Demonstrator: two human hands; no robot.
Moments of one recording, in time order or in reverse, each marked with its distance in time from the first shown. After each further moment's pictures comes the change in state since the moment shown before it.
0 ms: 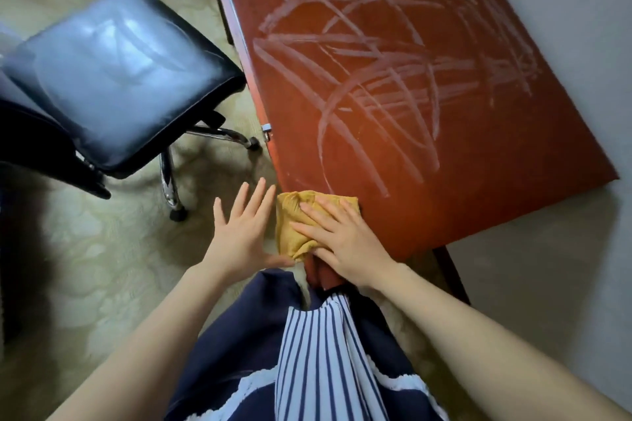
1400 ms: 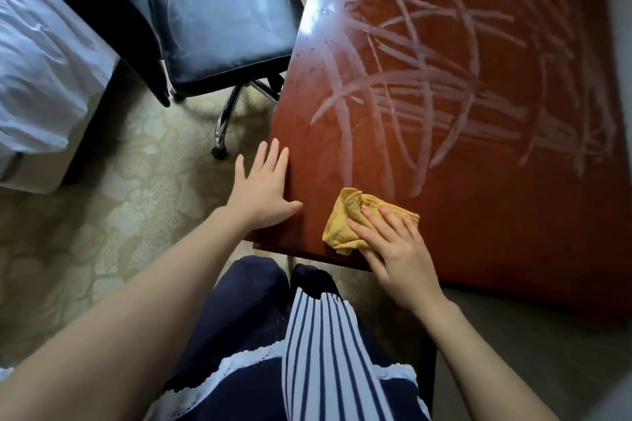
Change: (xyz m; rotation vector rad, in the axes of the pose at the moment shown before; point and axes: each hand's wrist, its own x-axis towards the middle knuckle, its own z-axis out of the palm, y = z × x) left_hand 0.025 0.140 0.011 -0.165 0.087 -0.551; right_hand -0.085 0.161 -0.046 -0.003 -0.015 -0.191
